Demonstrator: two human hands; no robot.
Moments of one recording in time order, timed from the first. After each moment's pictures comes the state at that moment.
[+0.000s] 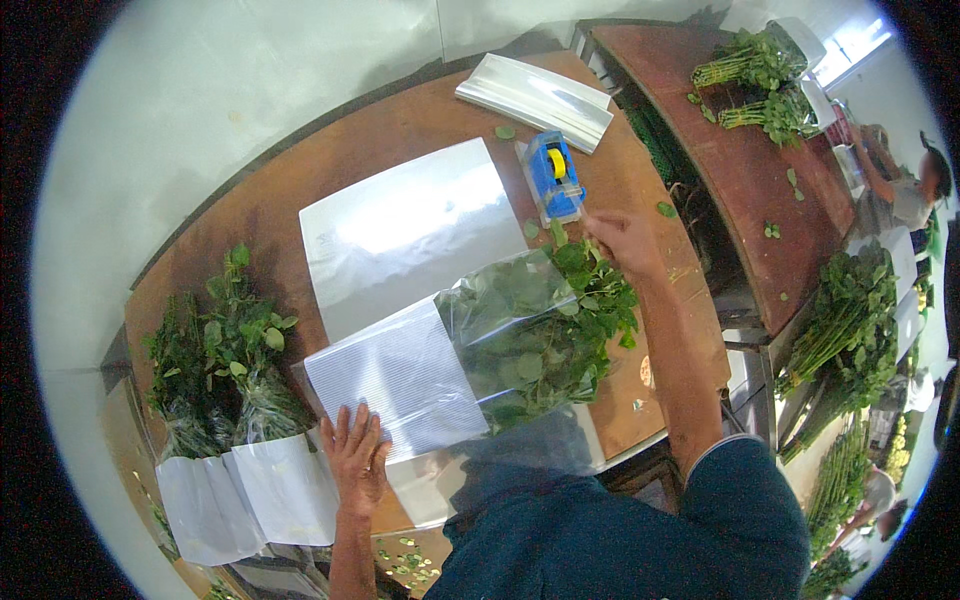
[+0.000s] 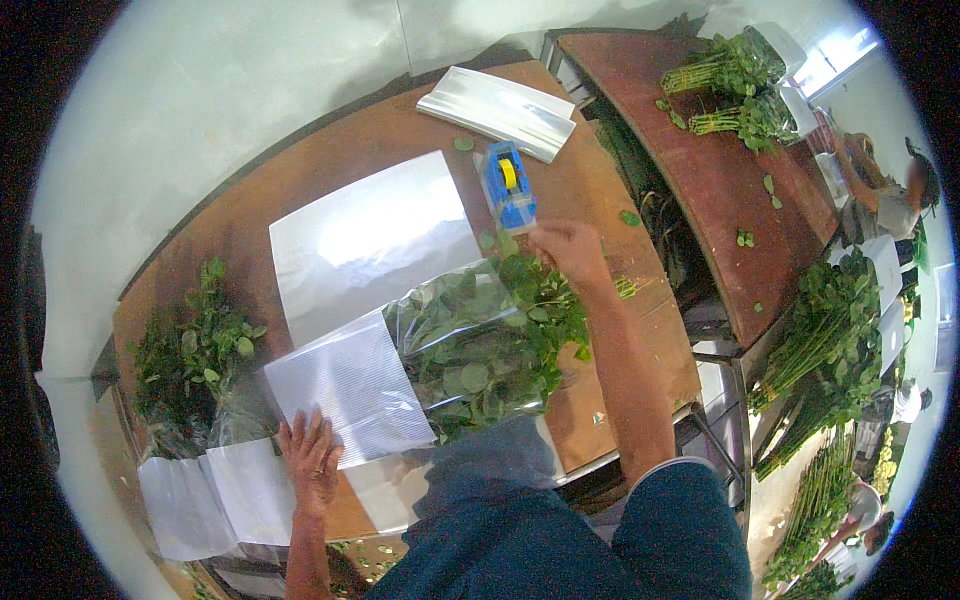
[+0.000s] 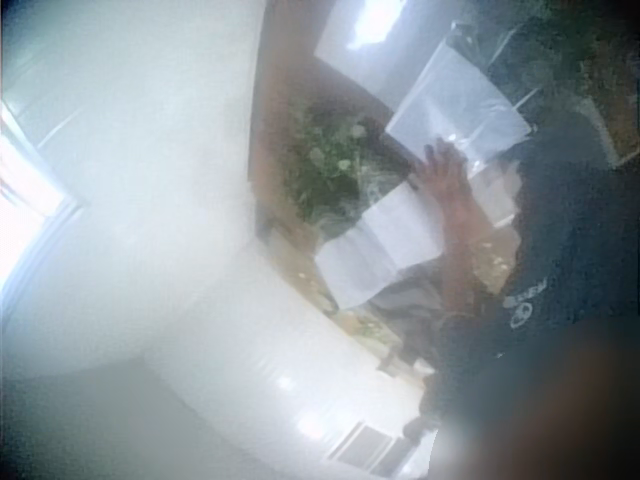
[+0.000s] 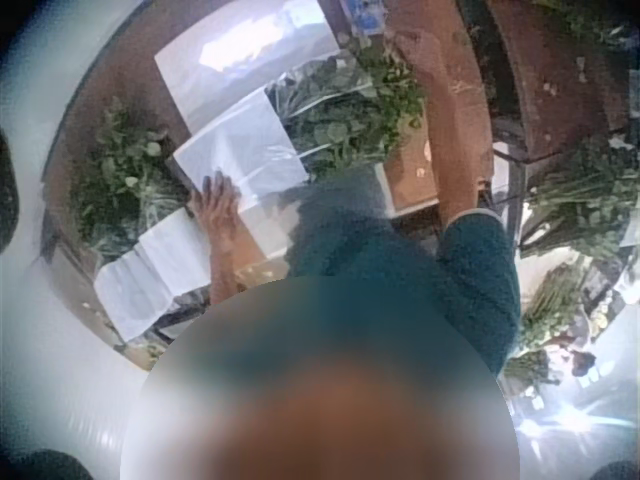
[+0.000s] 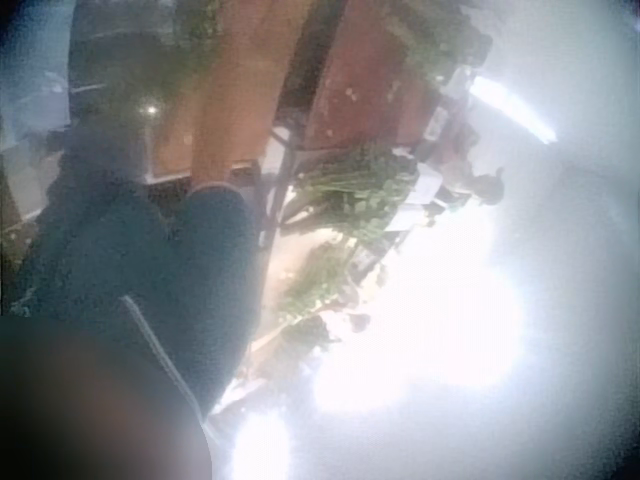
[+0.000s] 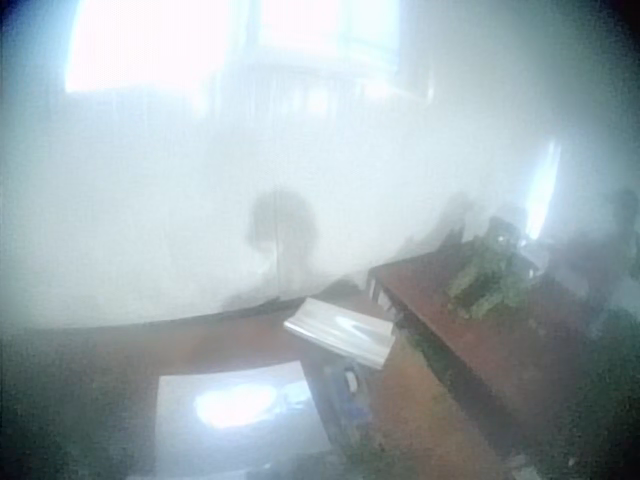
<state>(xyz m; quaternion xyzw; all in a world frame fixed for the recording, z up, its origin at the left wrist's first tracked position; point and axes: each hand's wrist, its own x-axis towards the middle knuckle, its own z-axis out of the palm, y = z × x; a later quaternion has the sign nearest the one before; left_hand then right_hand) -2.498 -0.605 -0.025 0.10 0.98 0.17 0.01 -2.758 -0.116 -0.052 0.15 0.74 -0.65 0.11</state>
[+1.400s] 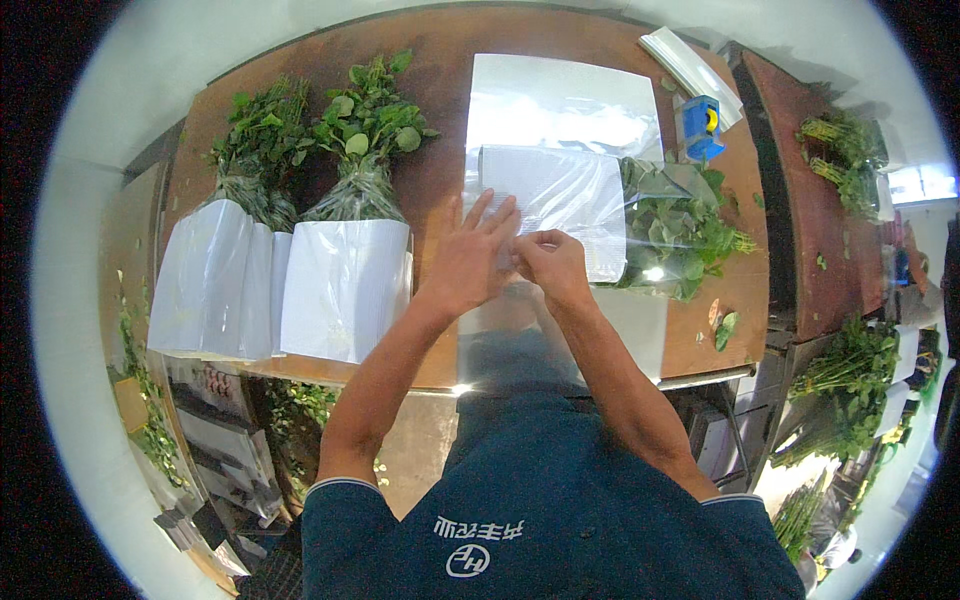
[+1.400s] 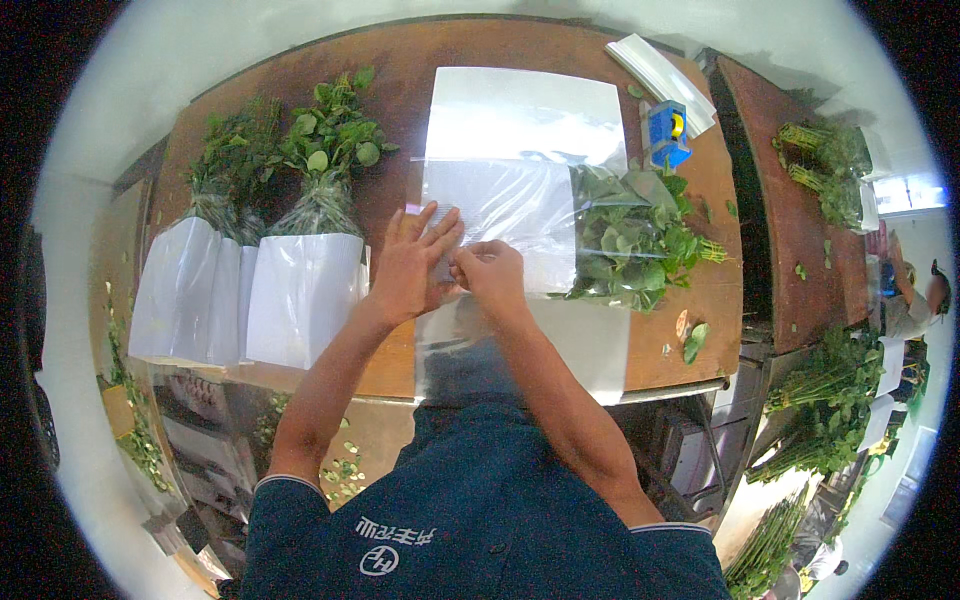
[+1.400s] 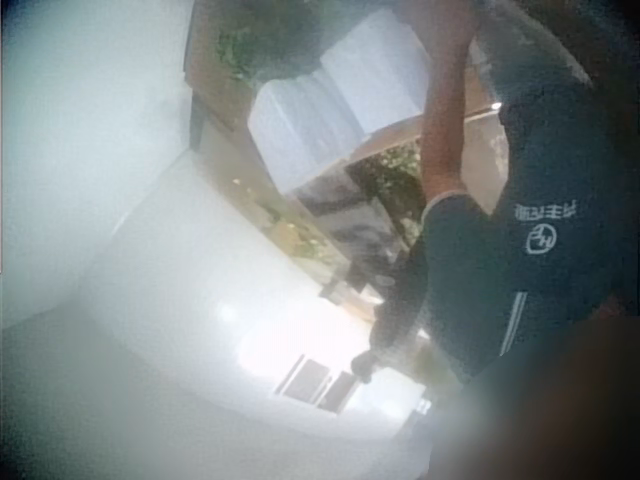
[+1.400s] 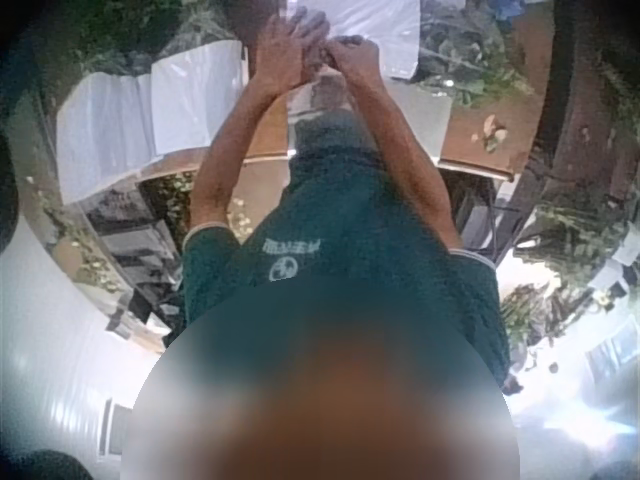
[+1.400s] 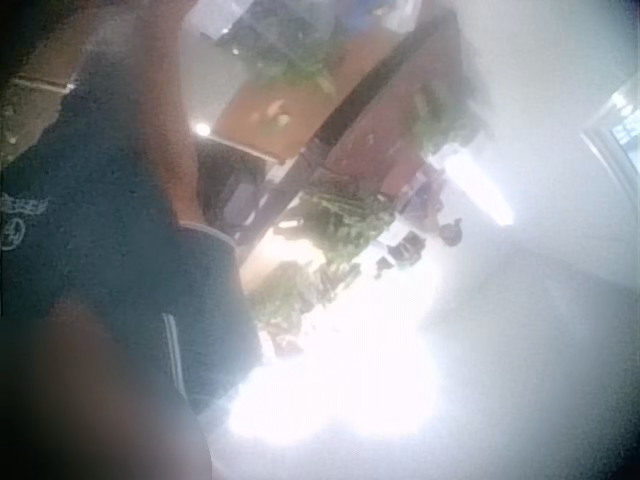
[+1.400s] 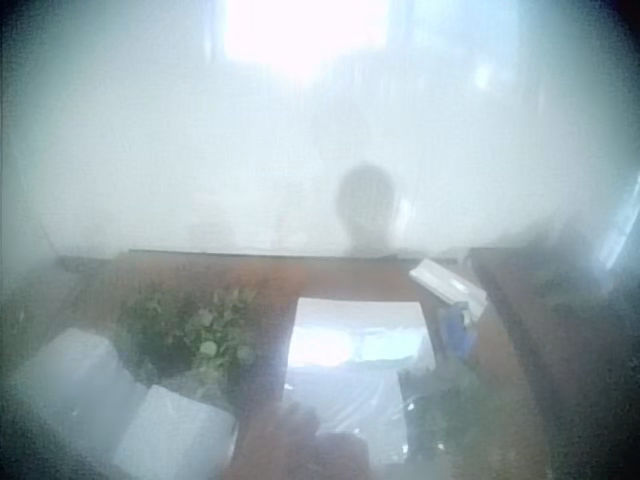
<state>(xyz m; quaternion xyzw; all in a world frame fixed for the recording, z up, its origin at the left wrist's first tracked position) -2.493 -0.645 -0.014 0.17 0.97 0.14 0.02 -2.519 -0.476 -0.010 0.17 0.63 -0.71 0.25</state>
